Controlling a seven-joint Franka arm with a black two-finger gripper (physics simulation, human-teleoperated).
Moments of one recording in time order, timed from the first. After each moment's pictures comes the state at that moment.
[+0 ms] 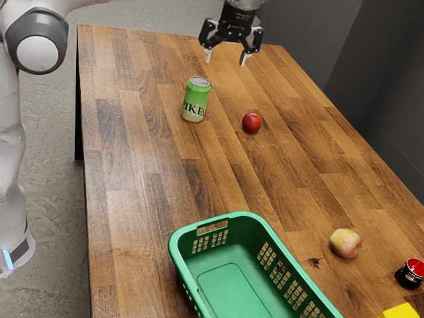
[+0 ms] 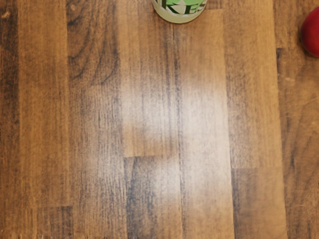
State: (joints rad) arm -0.12 0.04 0.24 -1.25 0.05 1.30 -1.42
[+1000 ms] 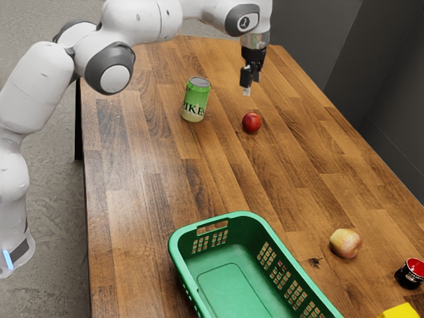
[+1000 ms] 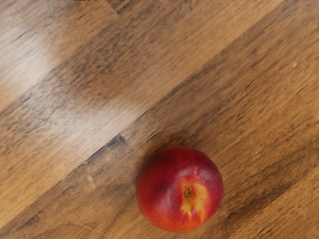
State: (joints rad) arm 0.32 0.51 0.07 -1.07 -0.14 1.81 -2.08
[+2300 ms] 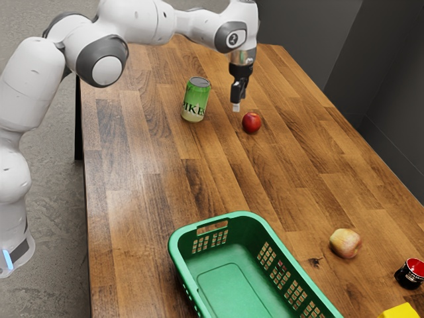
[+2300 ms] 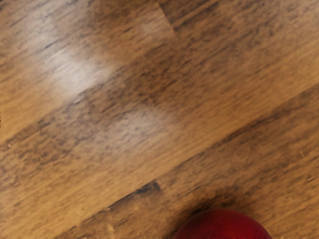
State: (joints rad) arm 0.36 0.44 0.04 -1.33 -0.19 1.92 -2.14
